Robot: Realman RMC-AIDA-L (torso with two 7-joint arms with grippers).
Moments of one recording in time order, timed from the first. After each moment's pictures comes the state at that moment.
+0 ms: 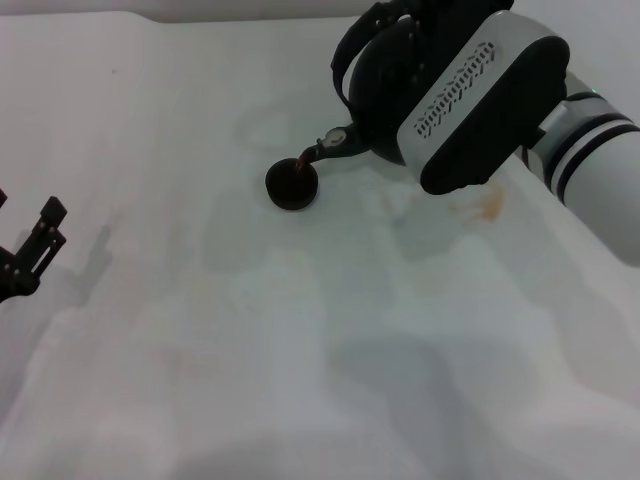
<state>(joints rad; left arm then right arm) -0.09 -2.08 -1.85 -0.14 0.58 -1.44 2.67 0.22 2.01 0.89 1.38 -1.23 -0.36 -2.24</state>
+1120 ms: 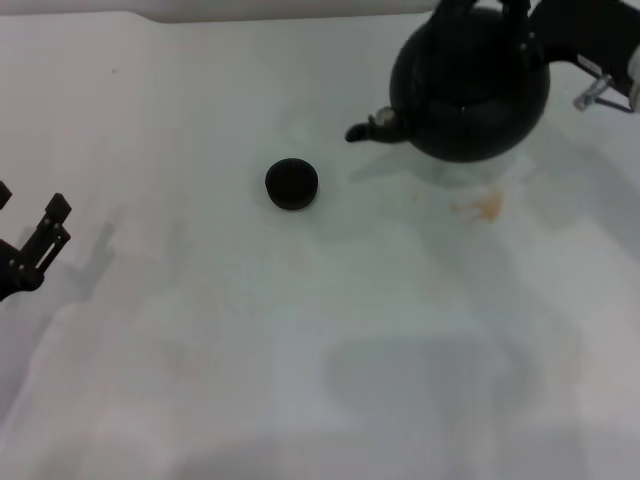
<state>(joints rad) -0.10 -2.08 -1.85 -0.14 0.58 -1.42 2.67 0.10 2.01 1.46 1.27 -1.15 0.47 -2.14</state>
